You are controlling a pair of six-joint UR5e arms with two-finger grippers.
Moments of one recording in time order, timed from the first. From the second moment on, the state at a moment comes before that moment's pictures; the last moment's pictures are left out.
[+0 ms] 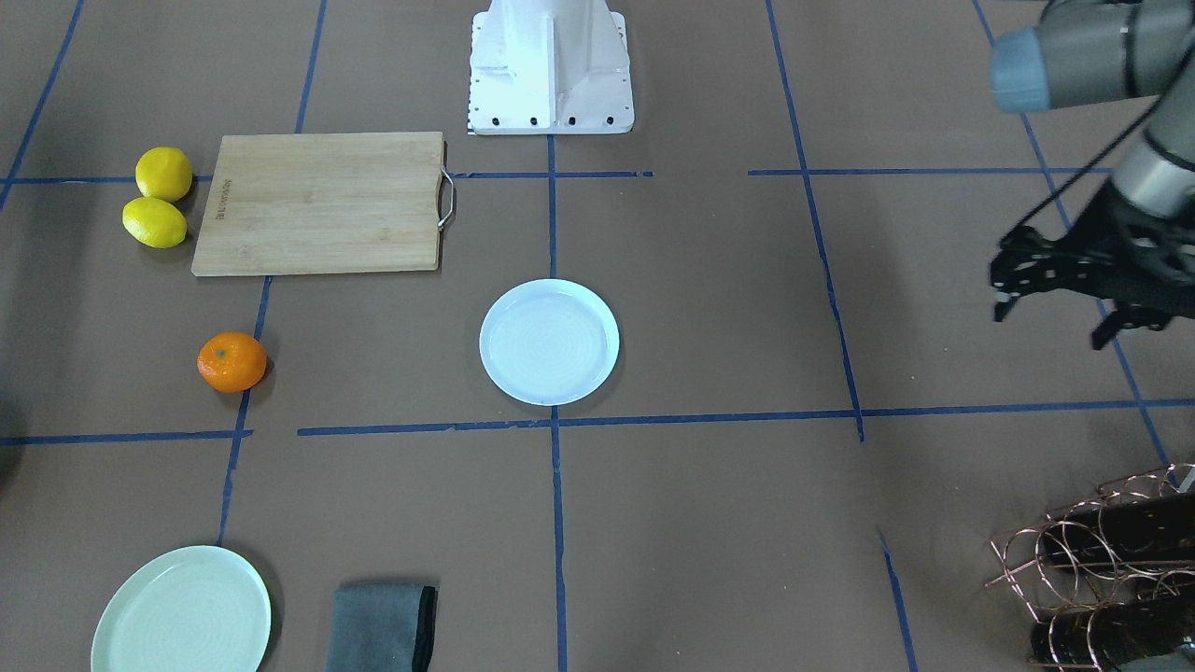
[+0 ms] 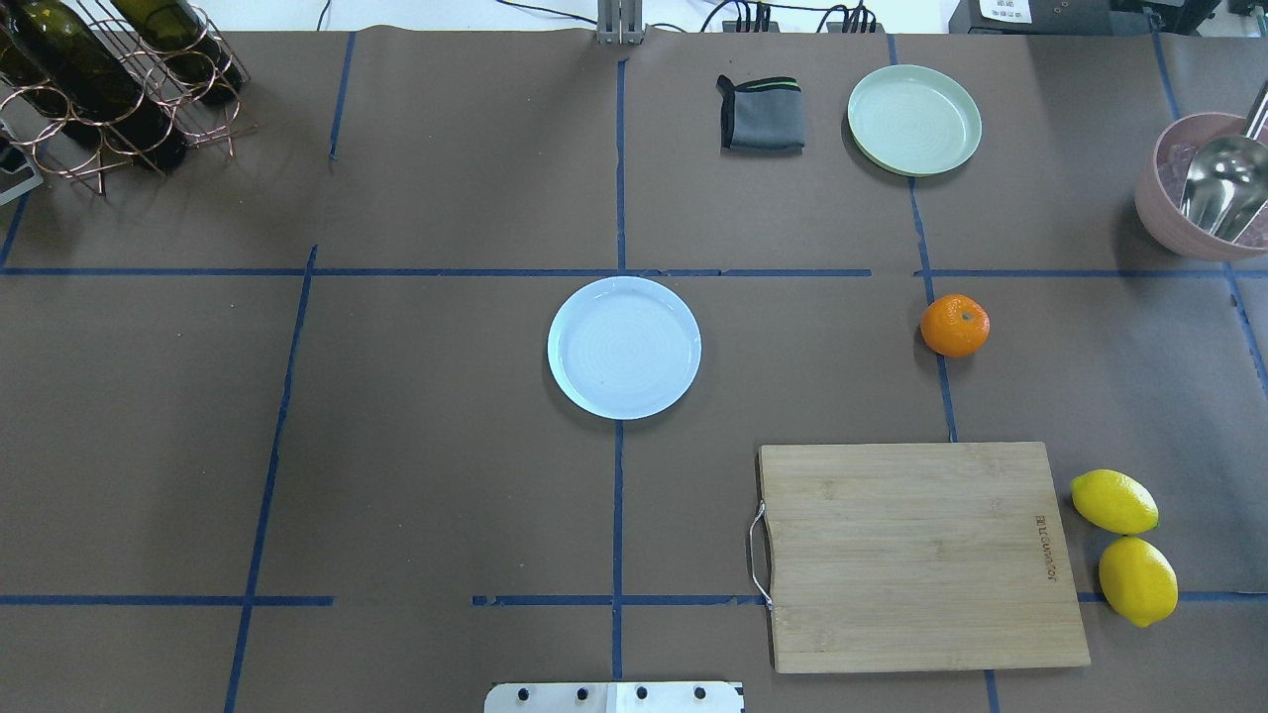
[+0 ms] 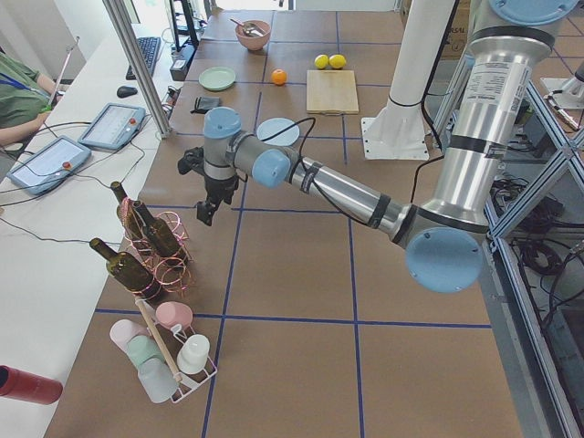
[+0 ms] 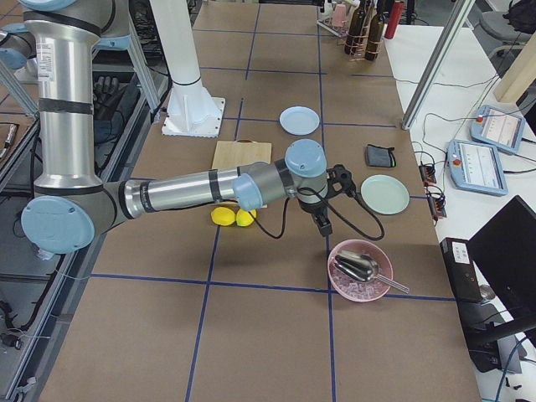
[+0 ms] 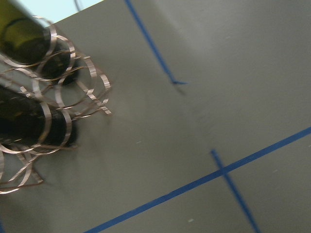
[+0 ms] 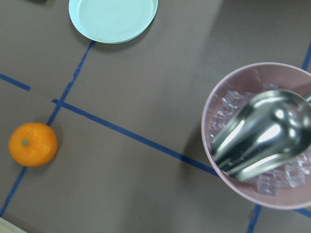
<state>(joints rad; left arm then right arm) -1.38 -1.77 -1.73 -1.62 -2.20 0.02 1.45 -1.55 1.81 -1.39 2.42 0.01</state>
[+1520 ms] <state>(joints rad) -1.66 -1.58 -1.65 -1.52 -2.26 0.33 0.85 -1.38 1.73 -1.26 2.01 0.71</state>
